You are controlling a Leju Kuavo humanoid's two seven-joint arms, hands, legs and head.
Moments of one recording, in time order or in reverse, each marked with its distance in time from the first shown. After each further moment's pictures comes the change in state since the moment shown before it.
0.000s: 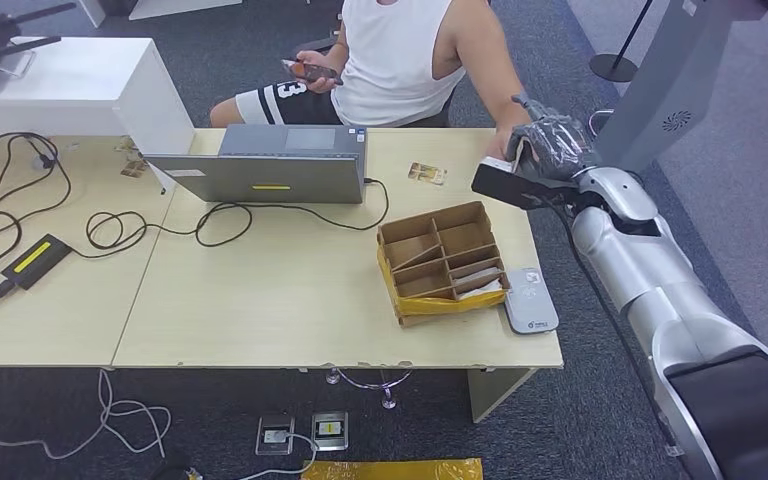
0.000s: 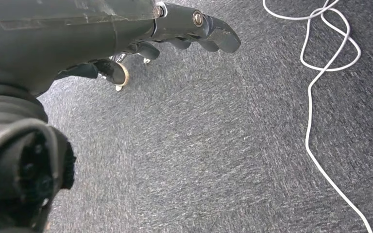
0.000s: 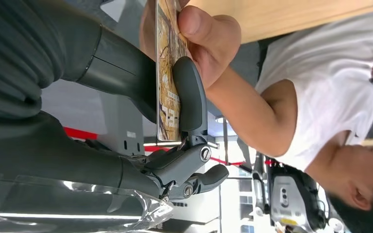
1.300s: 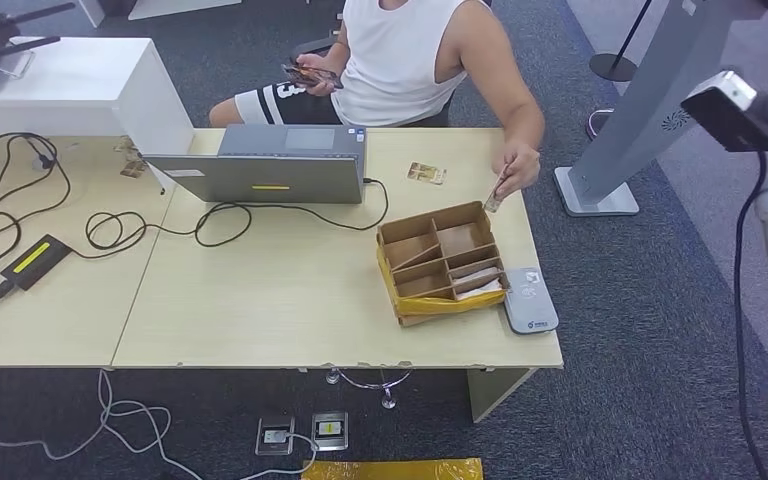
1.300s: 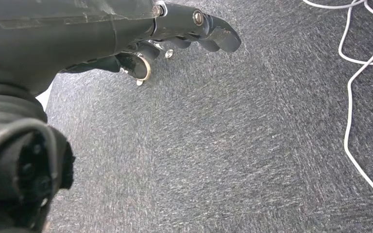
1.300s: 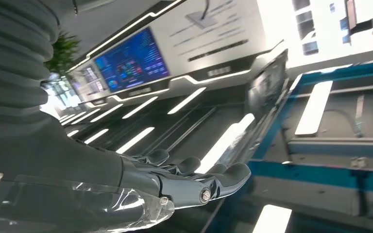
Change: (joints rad) left arm 0.062 -0.003 0.000 0.005 0.038 0.046 0.016; right arm -0.013 -0.290 -0.423 -0.167 0.028 -0.440 -0.183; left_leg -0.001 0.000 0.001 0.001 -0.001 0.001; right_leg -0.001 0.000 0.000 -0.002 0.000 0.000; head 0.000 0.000
